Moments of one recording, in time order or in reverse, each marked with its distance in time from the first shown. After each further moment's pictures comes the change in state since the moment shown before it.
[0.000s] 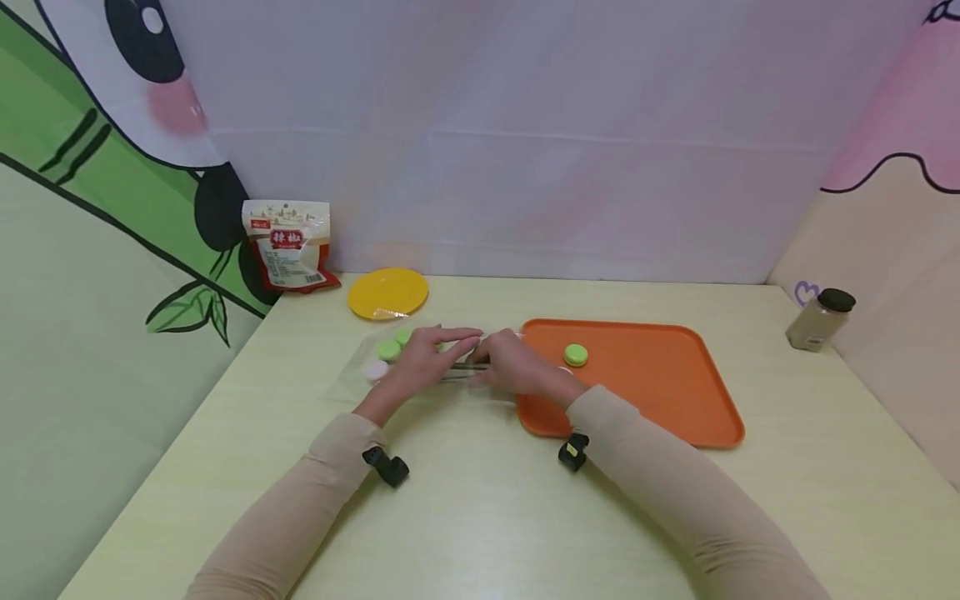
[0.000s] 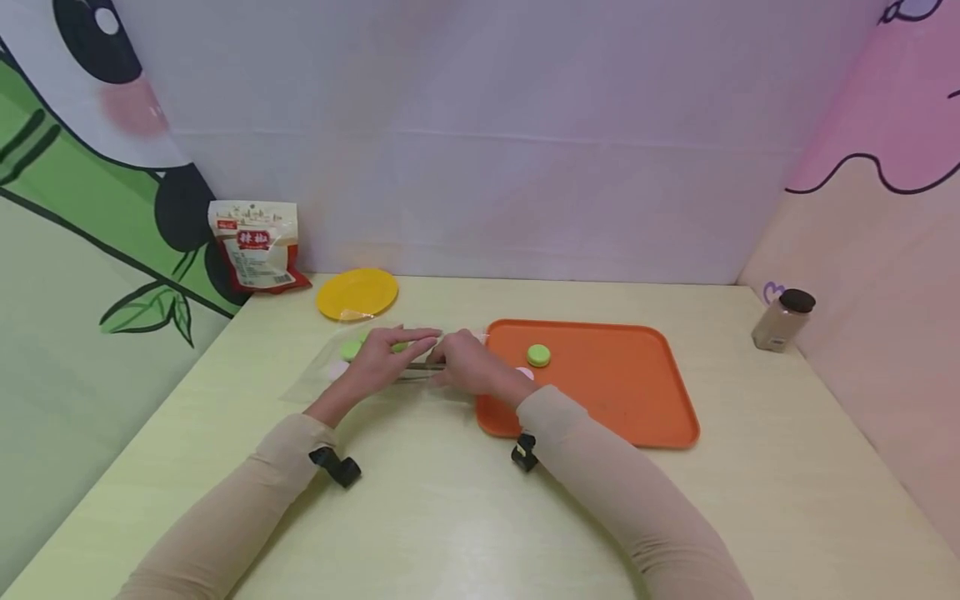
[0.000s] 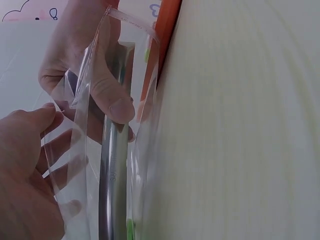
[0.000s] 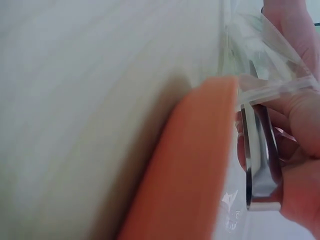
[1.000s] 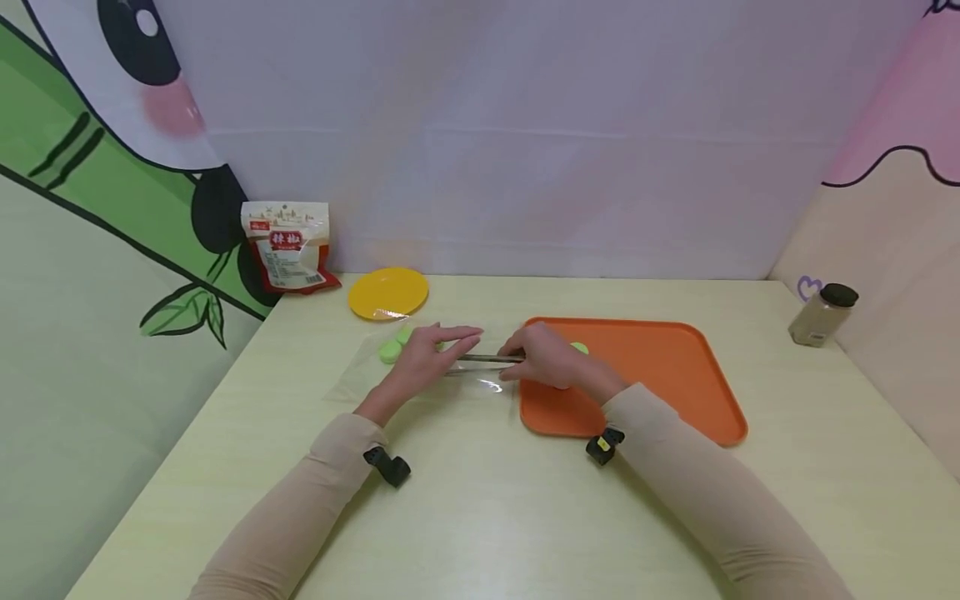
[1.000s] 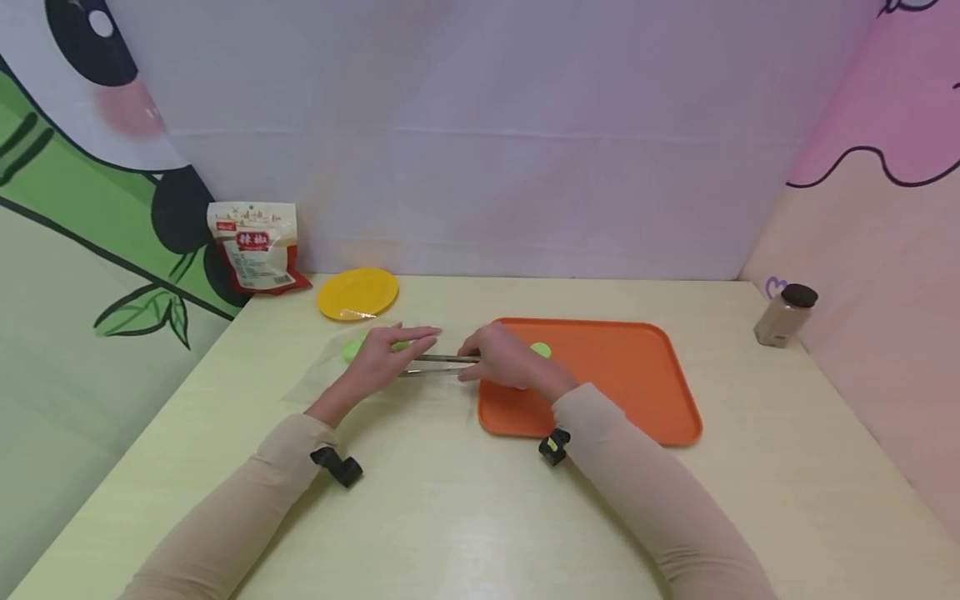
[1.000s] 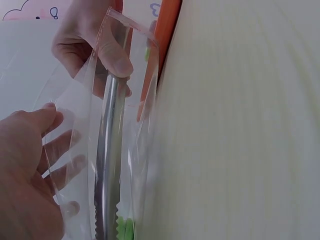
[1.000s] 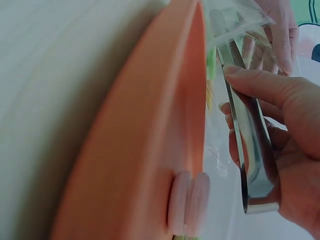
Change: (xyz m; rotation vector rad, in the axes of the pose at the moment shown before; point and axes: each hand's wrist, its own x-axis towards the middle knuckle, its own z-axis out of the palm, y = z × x) left_hand 0.003 -0.002 -0.001 0.023 0.004 0.026; right_hand -0.028 0.022 -0.034 -0.069 -0.025 -0.018
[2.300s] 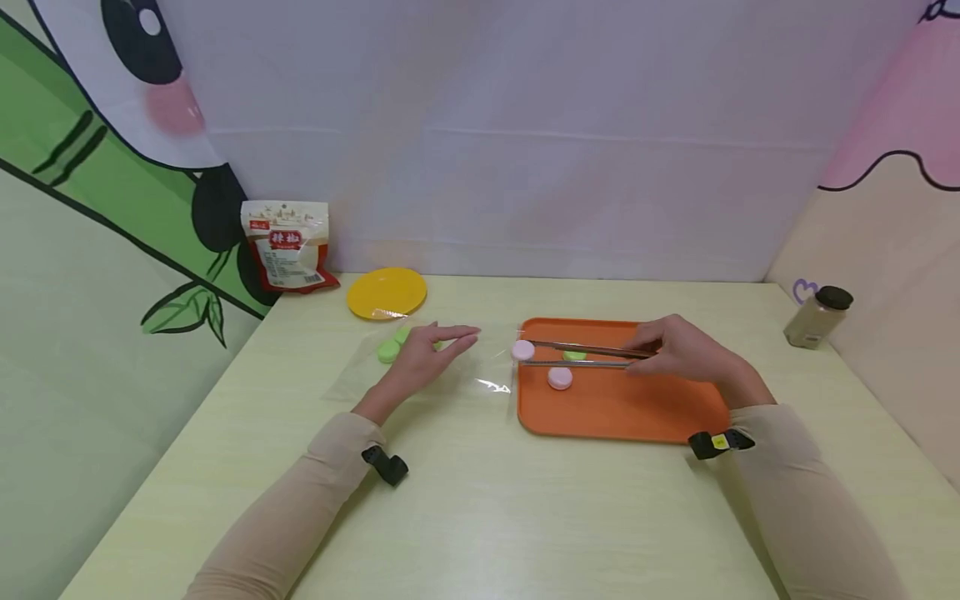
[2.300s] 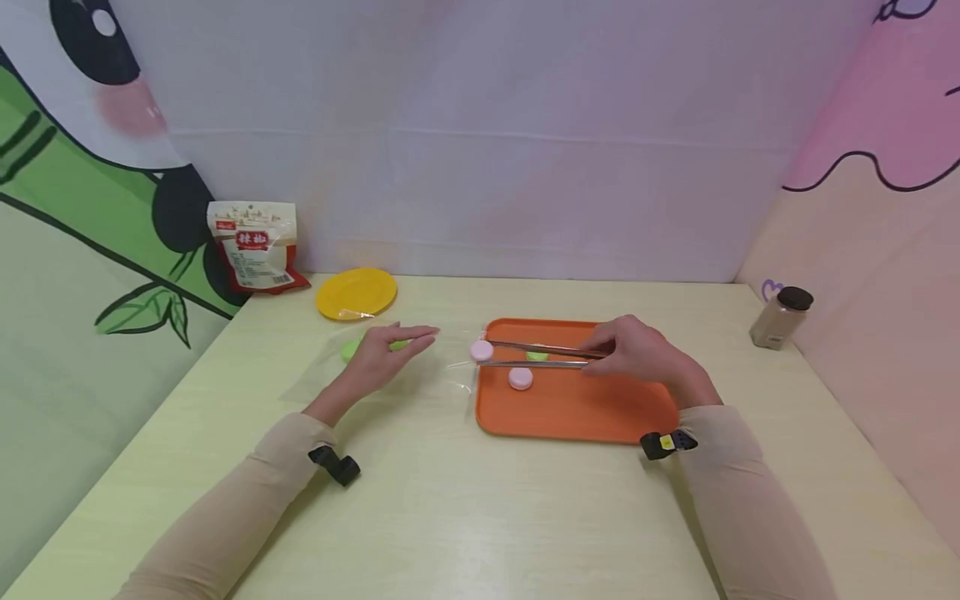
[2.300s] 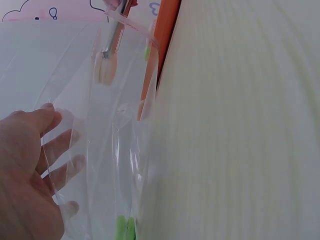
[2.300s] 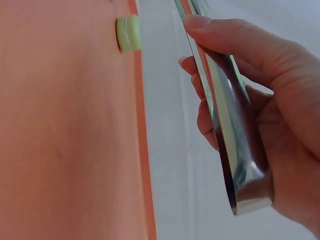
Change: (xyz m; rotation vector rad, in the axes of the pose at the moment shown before) left_hand -0.001 0.000 0.001 -0.027 0.033 -0.001; right_hand -0.135 0.076 -0.085 0.166 0.074 0.143
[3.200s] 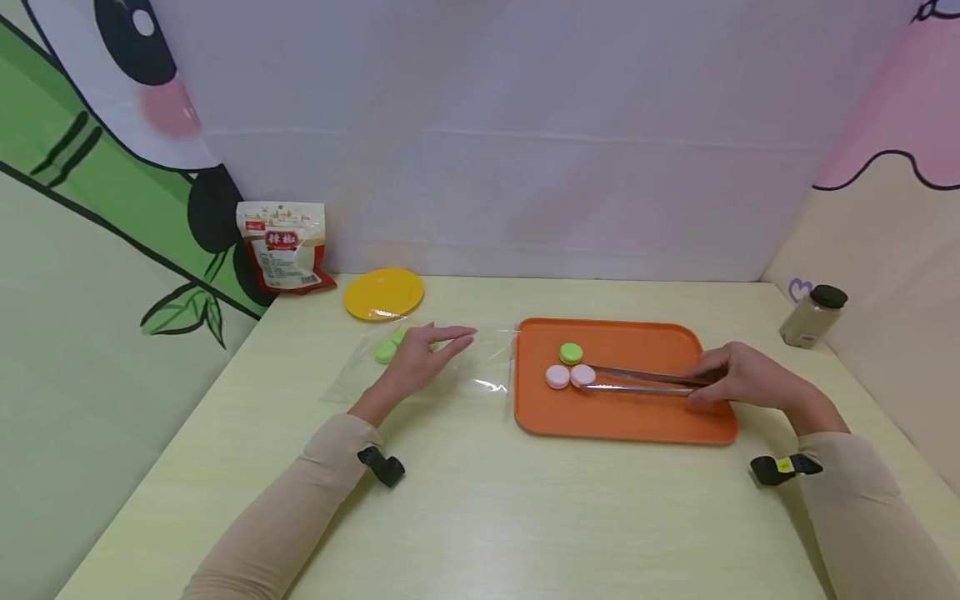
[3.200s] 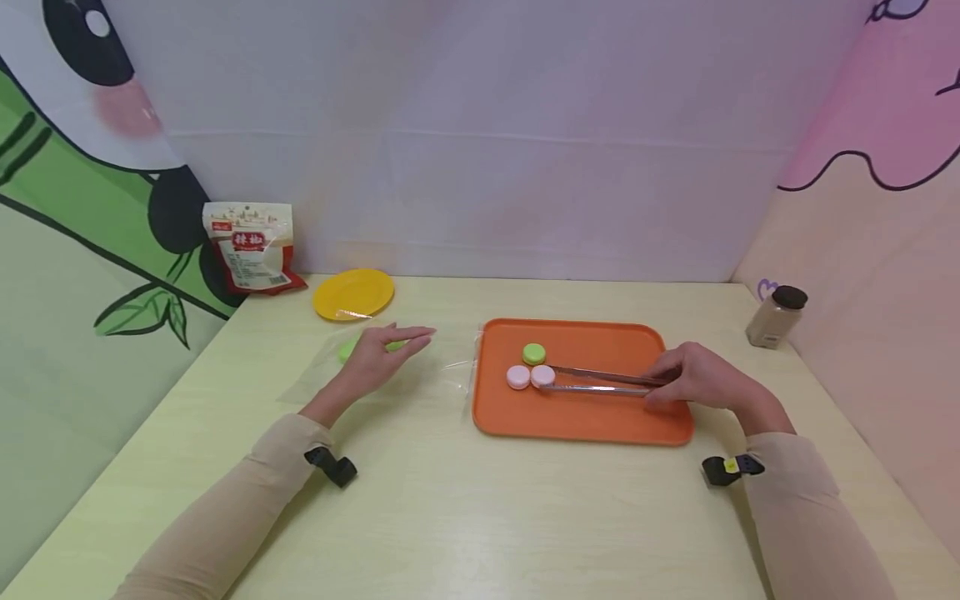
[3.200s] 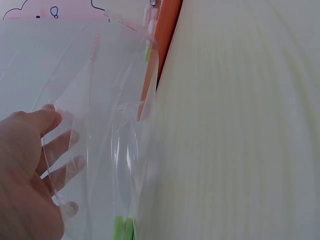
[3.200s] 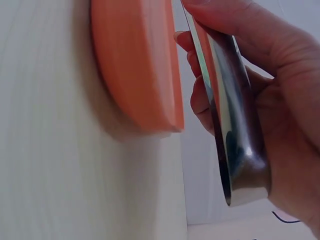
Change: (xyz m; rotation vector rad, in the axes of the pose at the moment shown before) left_hand 0.000 0.000 0.001 -0.005 0.006 0.006; right_hand -0.076 0.052 -0.025 0.044 -0.010 0.054
